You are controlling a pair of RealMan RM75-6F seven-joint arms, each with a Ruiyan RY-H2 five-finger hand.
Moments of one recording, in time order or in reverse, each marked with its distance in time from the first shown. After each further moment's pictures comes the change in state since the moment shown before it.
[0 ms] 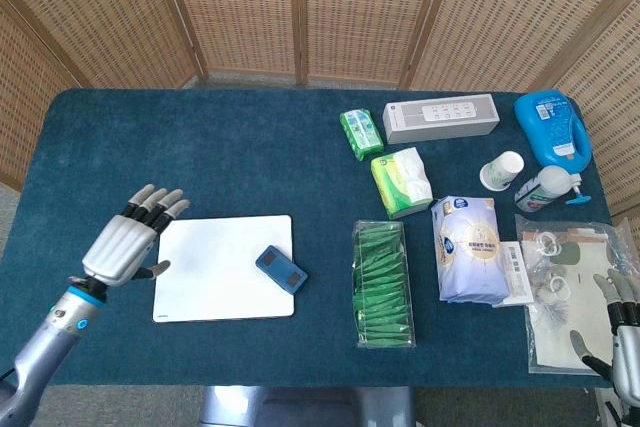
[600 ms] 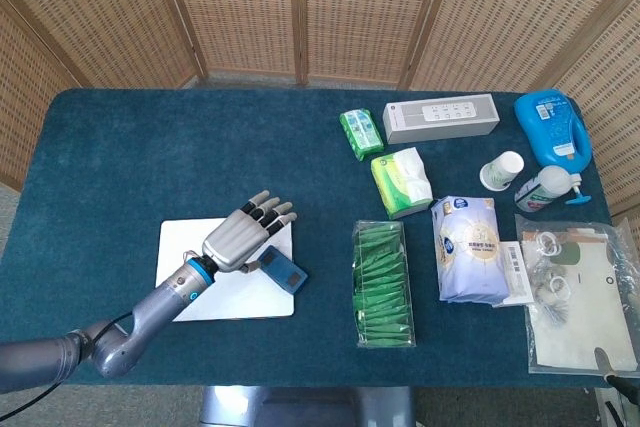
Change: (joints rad) left arm -0.298 -0.329 -0.143 0.155 -0.157 -0.365 0.205; right arm -0.076 -0.008 -0.014 0.056 0.026 0.083 0.102
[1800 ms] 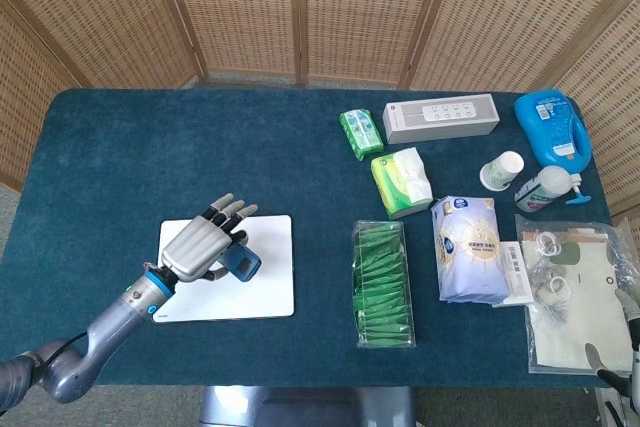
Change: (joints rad) left arm 0.099 0.112 0.047 -0.069 0.126 0.075 -0.072; right arm 0.025 -0.022 -0.001 0.030 0.015 -0.046 0.024
